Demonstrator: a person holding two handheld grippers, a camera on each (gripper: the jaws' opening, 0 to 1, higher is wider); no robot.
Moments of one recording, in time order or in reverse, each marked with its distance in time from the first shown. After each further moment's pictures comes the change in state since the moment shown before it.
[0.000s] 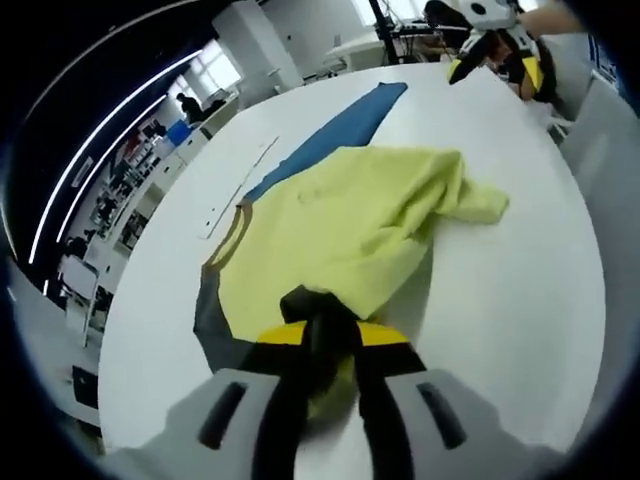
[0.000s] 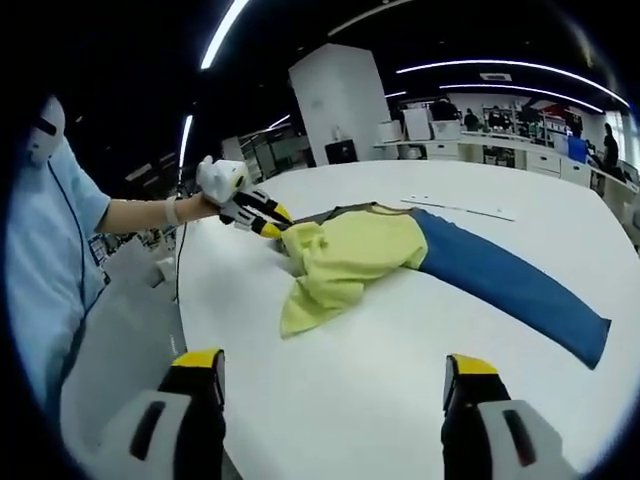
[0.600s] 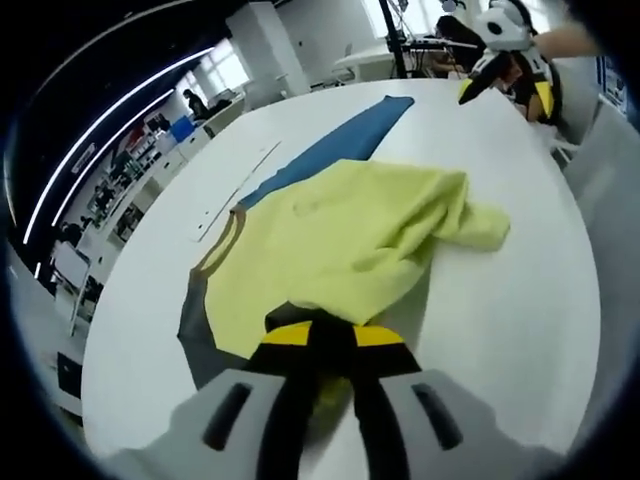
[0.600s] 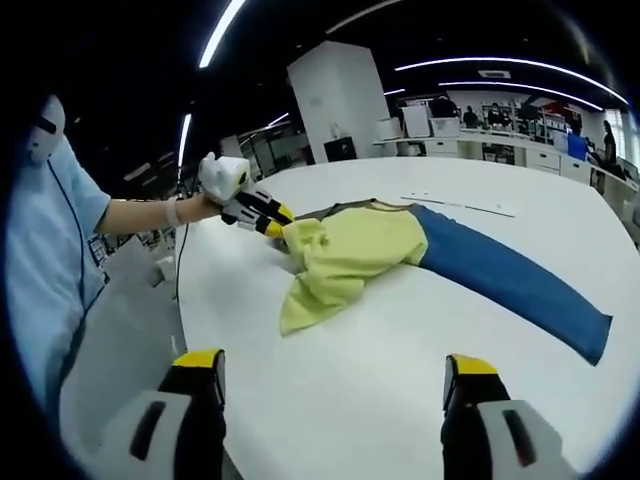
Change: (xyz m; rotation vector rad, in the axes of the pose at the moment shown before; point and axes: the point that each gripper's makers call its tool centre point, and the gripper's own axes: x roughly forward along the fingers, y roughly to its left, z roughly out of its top) left arm 0.011 -0.010 0.013 -0.042 -0.039 -0.021; right arm 0.003 -0.001 -0.001 0.010 0.000 0.002
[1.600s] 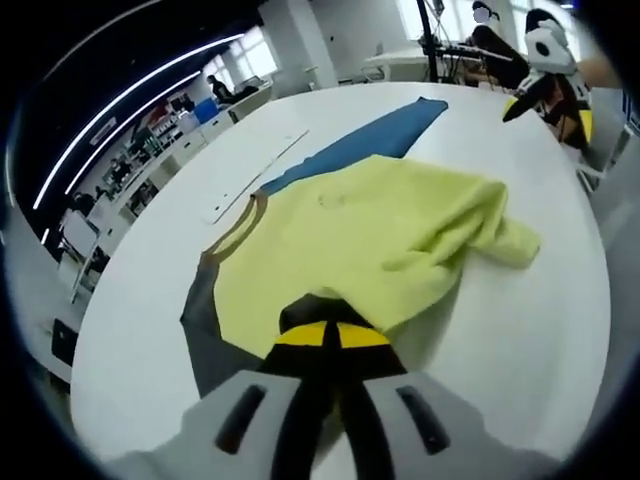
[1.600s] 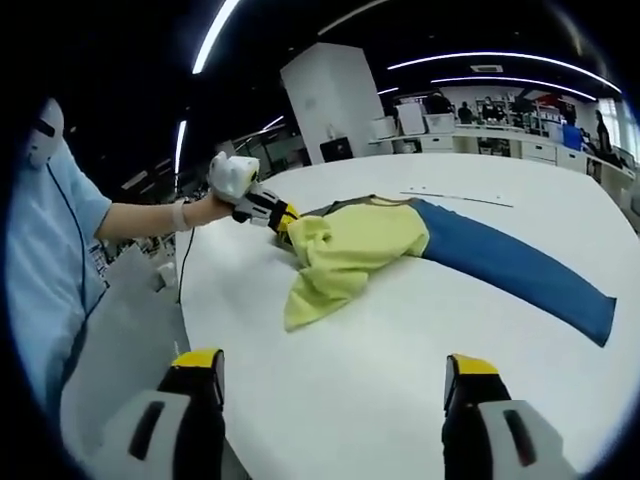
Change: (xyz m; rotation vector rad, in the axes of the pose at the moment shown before) left arm 0.002 0.015 -0.005 -0.102 0.012 0.064; right arm 0.001 0.007 -0.011 0.037 0.001 0.002
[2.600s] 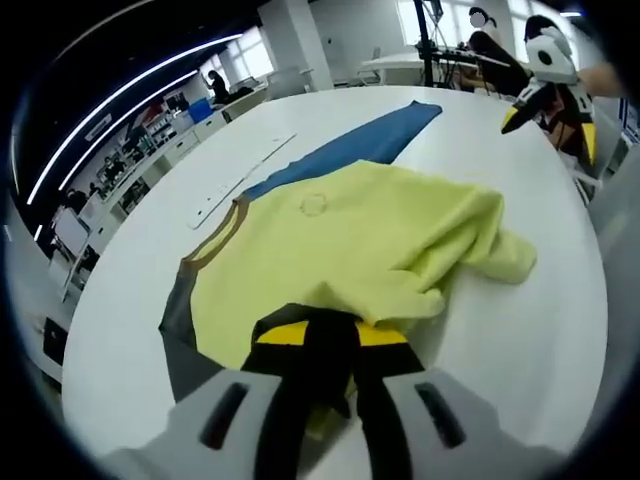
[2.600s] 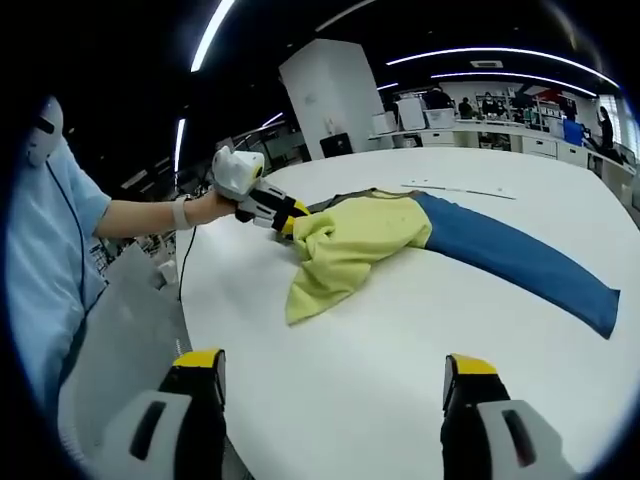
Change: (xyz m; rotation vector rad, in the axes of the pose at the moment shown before) left arm 0.029 -0.020 0.004 0.000 0.007 -0.046; right arm 0.003 0.004 -0.008 0.014 0.016 0.002
